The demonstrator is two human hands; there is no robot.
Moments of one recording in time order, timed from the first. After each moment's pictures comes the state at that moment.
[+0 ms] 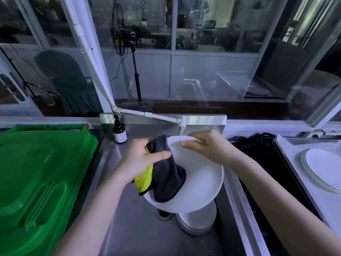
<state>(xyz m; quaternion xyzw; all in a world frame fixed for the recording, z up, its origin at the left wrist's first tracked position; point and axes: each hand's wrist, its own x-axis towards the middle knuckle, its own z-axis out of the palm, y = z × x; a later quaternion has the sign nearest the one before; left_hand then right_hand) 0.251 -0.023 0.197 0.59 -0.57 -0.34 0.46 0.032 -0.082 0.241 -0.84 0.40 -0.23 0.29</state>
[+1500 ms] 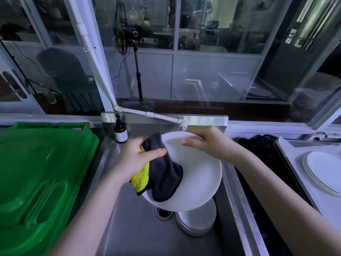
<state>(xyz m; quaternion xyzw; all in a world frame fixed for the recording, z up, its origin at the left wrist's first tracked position) 0.264 -0.024 0.190 0.57 -0.52 -0.38 0.50 0.039 -0.088 0.255 -0.83 0.41 -0.20 0.32</state>
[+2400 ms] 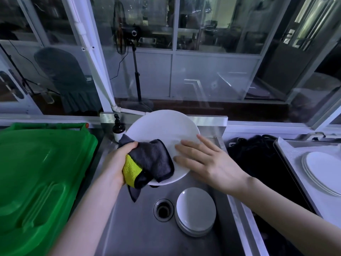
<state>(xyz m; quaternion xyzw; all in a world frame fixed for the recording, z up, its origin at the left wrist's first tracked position) 0.285 -0.030 0.177 0.59 -0.13 -0.52 0.60 0.019 -0.061 0.210 -0.95 0.17 -0.20 -0.14</state>
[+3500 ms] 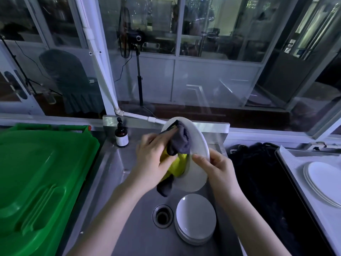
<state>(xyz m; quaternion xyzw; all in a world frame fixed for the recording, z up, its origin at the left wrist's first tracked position) 0.234 -0.023 0.208 0.57 -0.70 -0.07 0.42 0.048 -0.042 0.202 -0.57 0.43 -0.48 0.50</state>
